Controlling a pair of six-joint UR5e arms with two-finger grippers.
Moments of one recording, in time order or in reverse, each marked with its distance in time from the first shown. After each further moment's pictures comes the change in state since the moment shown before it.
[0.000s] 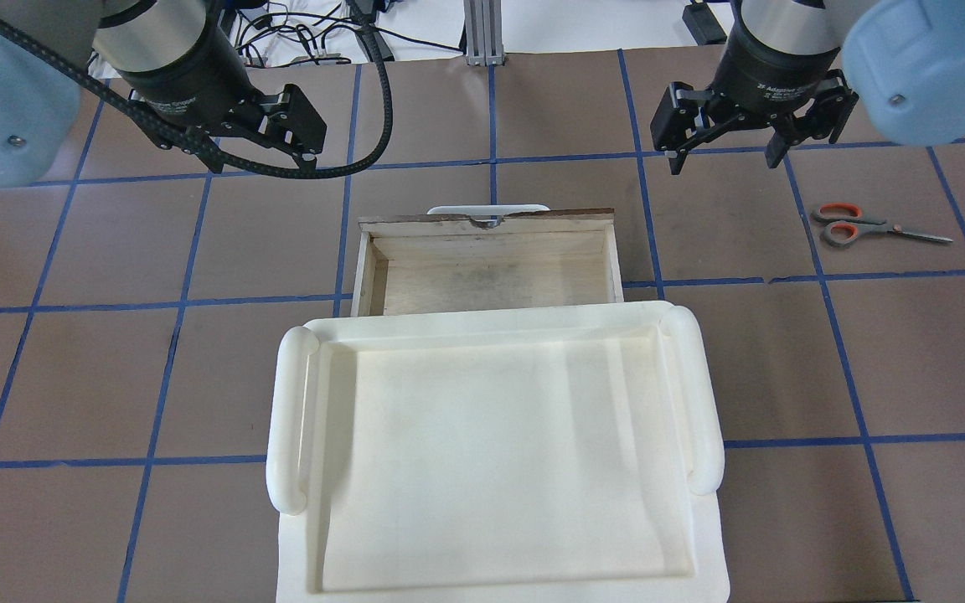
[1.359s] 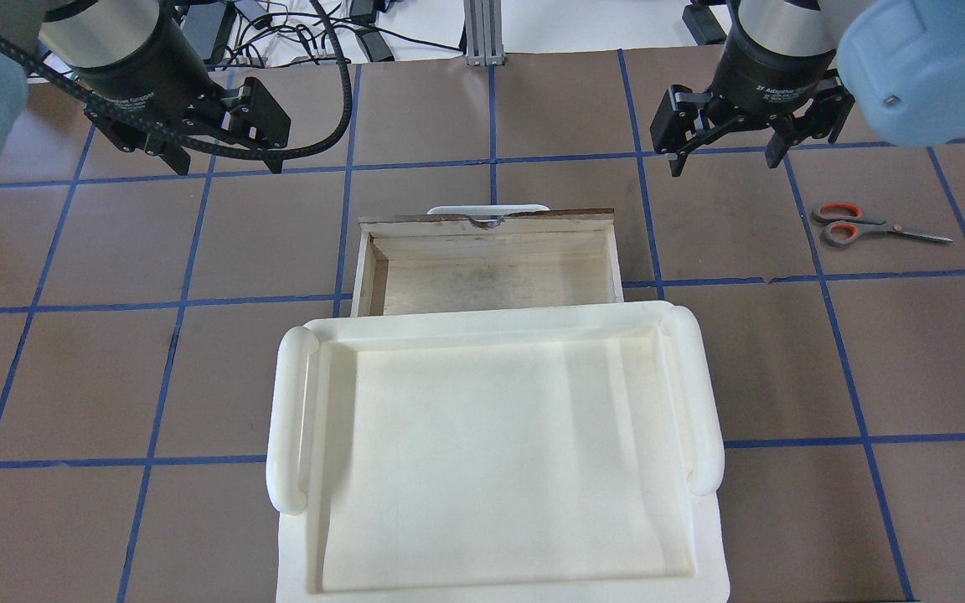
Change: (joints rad) left arm 0.030 0.023 -0.011 -0.011 -0.002 0.005; right arm 0.004 0.007 0.000 -0.002 -0.006 -0.013
